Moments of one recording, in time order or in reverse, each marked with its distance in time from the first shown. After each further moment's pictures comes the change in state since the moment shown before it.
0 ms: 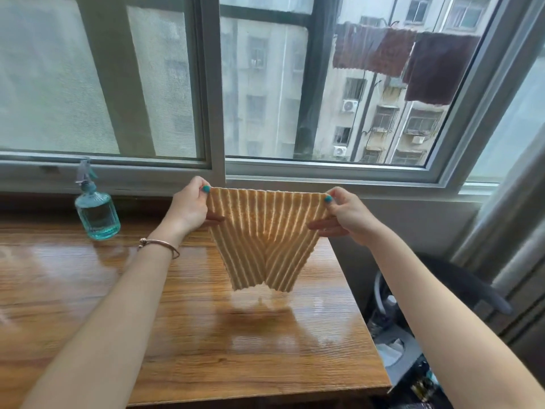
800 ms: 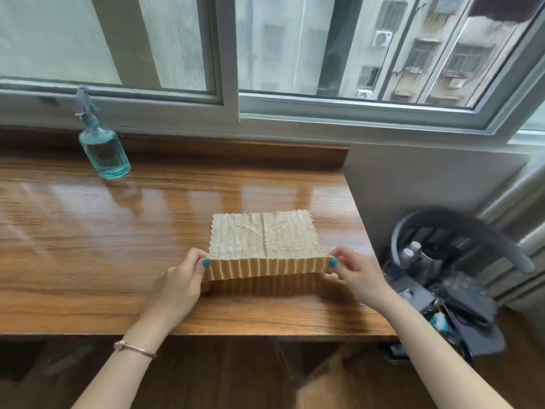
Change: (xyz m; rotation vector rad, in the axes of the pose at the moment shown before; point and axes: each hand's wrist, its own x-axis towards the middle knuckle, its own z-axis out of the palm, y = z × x) left_hand -0.161 -0.157 0.032 0.382 -0.120 0.064; right_hand -0.092 0.156 0.042 -0.425 -0.110 -0.064
